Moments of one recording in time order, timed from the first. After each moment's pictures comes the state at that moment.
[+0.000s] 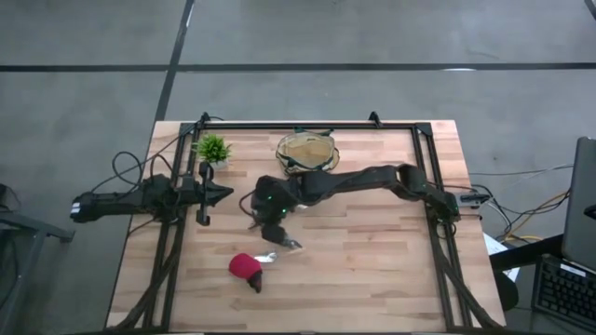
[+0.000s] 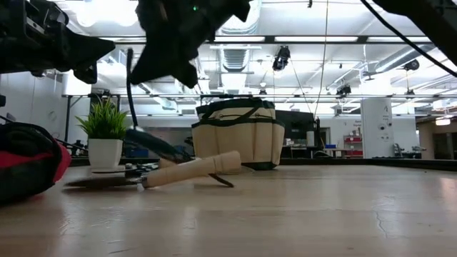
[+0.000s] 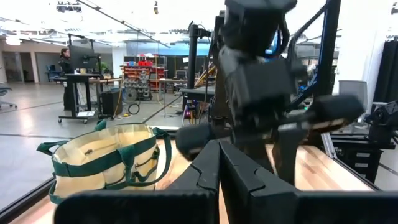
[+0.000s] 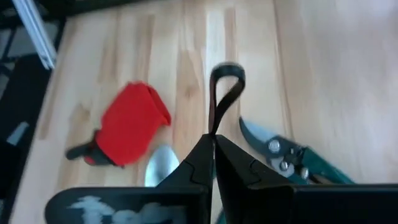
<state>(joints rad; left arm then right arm) 0.05 0.05 0.01 0.15 -0.03 -0.02 0.04 2.26 2.05 -0.60 -0.21 0.21</state>
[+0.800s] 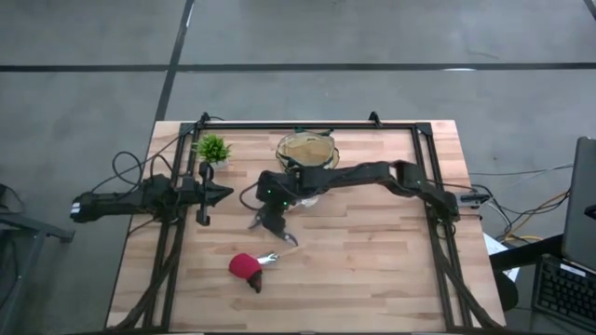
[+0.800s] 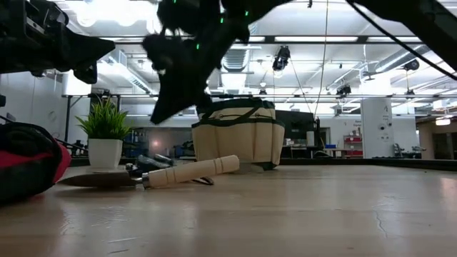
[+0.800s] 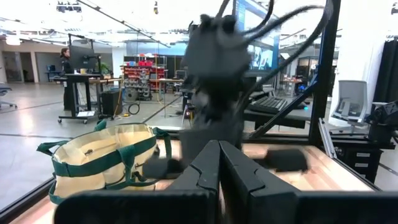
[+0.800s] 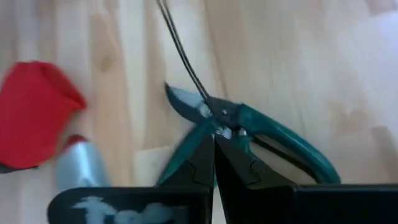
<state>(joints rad) 0.05 0.05 0.01 0.16 -0.03 -0.02 -0.03 2.31 1.98 -0.63 -0.11 0.26</state>
